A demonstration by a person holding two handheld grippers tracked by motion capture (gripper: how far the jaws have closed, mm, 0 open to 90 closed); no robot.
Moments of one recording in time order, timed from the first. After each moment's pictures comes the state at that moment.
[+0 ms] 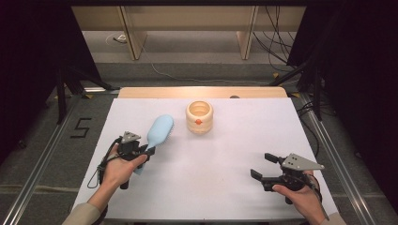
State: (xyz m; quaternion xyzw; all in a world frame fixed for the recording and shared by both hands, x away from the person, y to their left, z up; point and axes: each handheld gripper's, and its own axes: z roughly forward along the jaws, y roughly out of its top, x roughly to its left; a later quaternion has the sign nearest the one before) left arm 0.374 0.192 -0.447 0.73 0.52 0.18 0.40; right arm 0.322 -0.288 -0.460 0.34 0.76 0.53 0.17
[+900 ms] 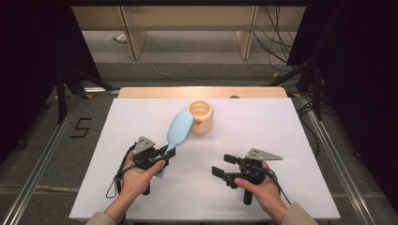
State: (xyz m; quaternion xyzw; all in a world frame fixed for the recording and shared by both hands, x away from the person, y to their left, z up) left arm 0.347 0.136 -0.440 0.70 0.48 0.16 0.50; right arm 0.340 -0.185 -0.468 0.37 0.71 0.60 0.01
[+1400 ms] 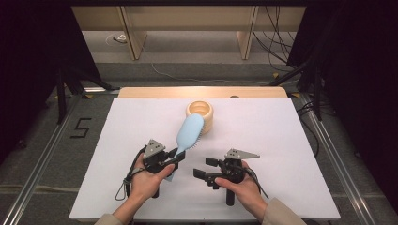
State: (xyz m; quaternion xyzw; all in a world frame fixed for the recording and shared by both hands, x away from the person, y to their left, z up) left arm 0.341 0.112 -0.443 0.71 0.46 0.15 0.51; right arm 0.348 -0.137 -0.483 0.37 0.72 0.59 -0.04
